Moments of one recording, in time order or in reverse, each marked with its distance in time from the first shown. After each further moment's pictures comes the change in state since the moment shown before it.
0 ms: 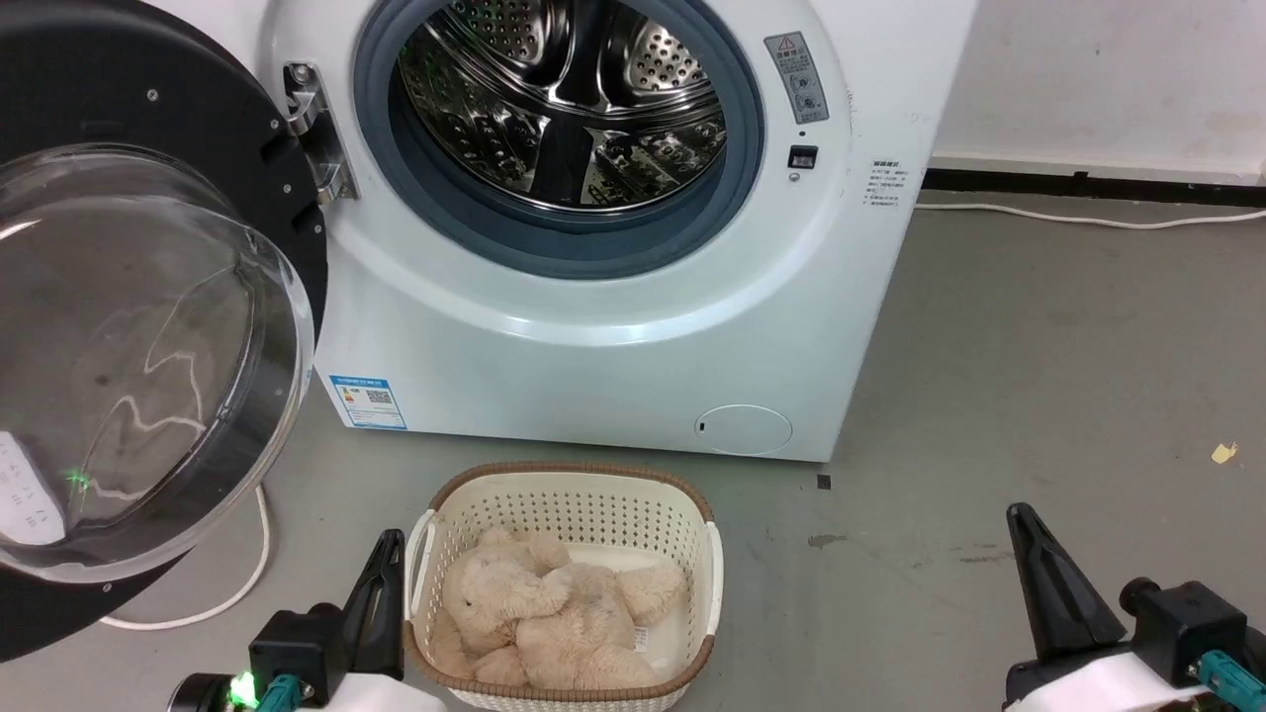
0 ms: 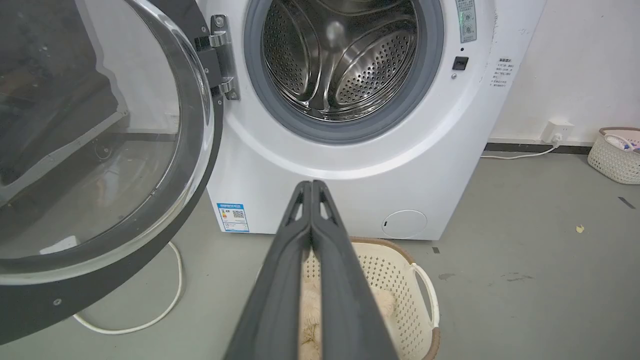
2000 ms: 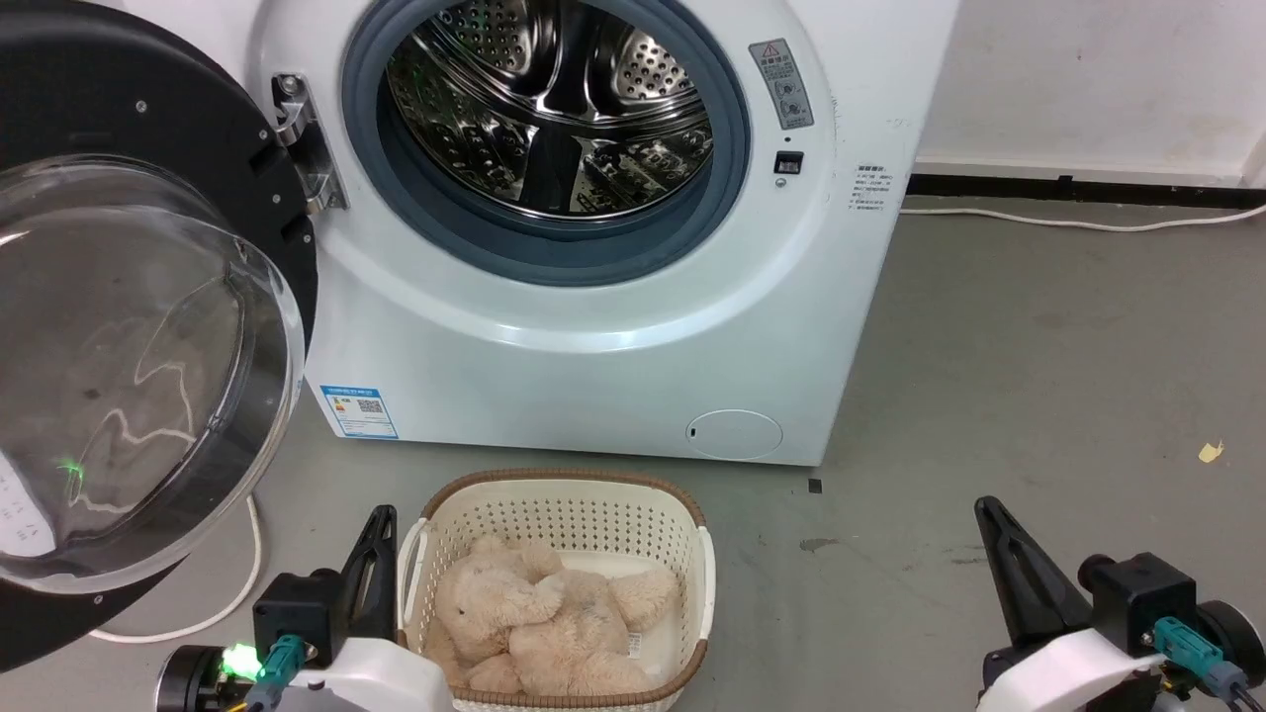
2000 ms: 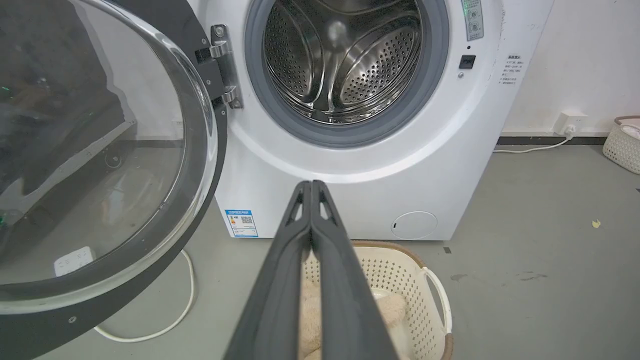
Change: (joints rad) left arm -0.032 -0.094 0.118 -0.012 0.142 -0.081 0.096; right arm -0.037 0.000 0.035 0.005 -0.044 0.000 0.088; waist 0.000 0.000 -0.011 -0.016
